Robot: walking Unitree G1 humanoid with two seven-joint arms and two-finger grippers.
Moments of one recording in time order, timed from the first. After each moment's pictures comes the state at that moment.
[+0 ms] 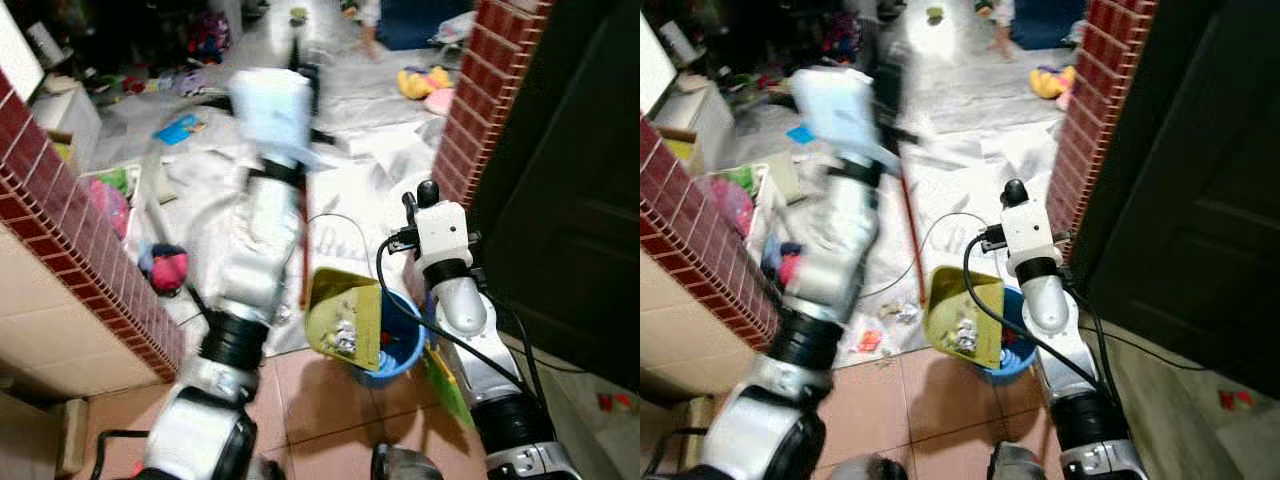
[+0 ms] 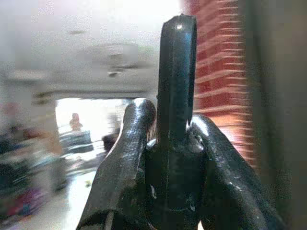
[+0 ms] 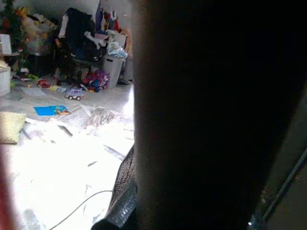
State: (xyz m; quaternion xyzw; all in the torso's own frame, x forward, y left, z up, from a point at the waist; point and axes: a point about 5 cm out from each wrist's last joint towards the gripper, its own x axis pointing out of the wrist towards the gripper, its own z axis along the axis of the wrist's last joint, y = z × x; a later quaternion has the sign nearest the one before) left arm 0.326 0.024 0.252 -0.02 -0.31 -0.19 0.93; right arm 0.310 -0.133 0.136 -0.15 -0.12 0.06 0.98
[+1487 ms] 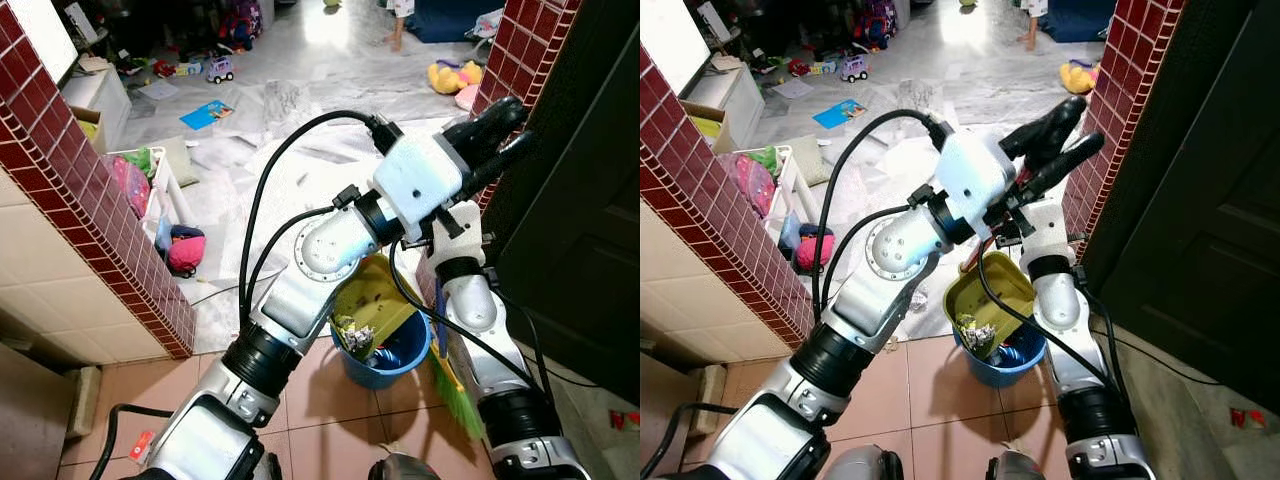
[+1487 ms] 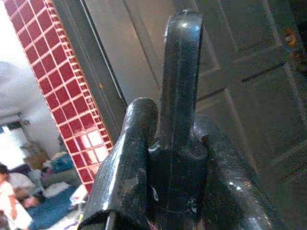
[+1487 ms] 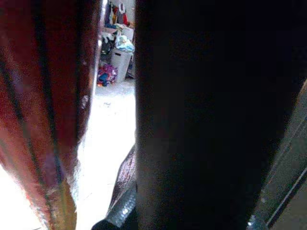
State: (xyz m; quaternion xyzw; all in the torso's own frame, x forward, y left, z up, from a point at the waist) left arm 0.280 -0.036 0.253 0.06 -0.33 -0.47 0.82; right arm 0.314 -0.147 0.133 -0.15 -0.10 0.03 0.98
